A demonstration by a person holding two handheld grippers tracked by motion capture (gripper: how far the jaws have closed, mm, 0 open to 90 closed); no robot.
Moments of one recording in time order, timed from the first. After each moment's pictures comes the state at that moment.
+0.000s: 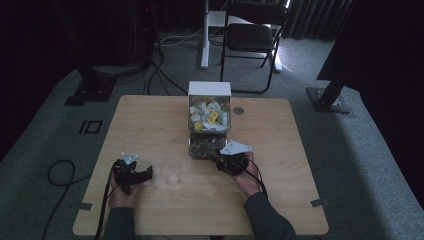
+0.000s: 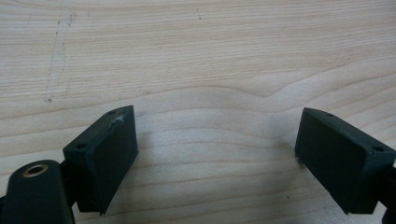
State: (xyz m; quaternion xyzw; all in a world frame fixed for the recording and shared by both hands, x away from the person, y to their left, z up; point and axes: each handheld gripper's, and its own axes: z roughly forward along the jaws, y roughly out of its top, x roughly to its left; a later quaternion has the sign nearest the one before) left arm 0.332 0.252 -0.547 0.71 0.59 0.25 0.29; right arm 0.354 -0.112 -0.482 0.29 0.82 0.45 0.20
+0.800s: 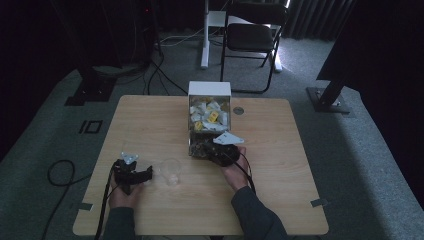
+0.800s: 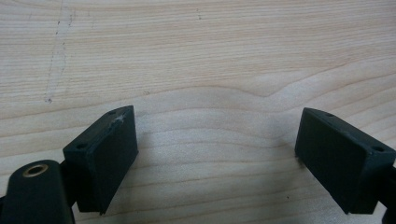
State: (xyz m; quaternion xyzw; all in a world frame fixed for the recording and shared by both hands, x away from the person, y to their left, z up) left arm 0.333 0.252 -0.547 0.71 0.59 0.25 0.29; right arm 0.375 -0.083 -0.479 0.36 0.78 0.46 0.21
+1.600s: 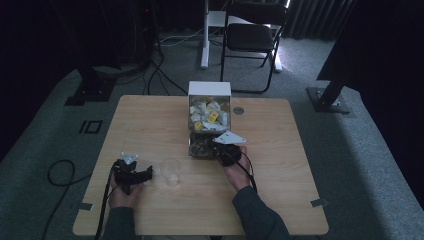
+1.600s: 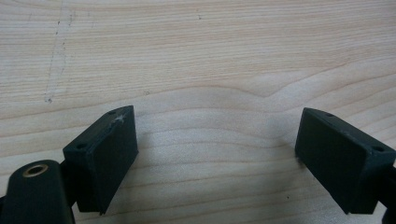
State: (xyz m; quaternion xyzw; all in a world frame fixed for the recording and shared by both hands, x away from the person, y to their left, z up) left arm 0.332 0.252 -0.547 0.71 0.59 0.25 0.29; right arm 0.371 -0.088 -0.469 0.36 0.78 0.47 0.22
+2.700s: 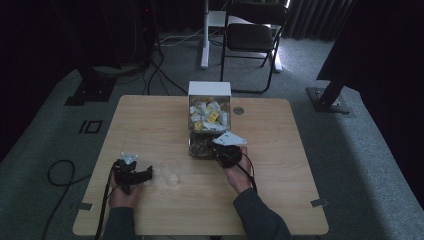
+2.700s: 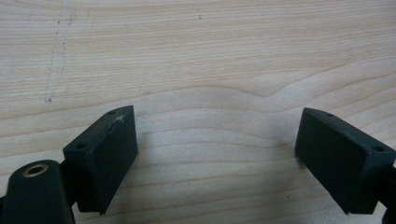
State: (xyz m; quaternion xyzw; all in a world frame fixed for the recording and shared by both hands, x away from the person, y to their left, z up) left arm 0.332 0.252 -0.546 0.71 0.59 0.25 0.29; right arm 0.355 -0.085 -0.450 0.35 0.78 0.47 0.23
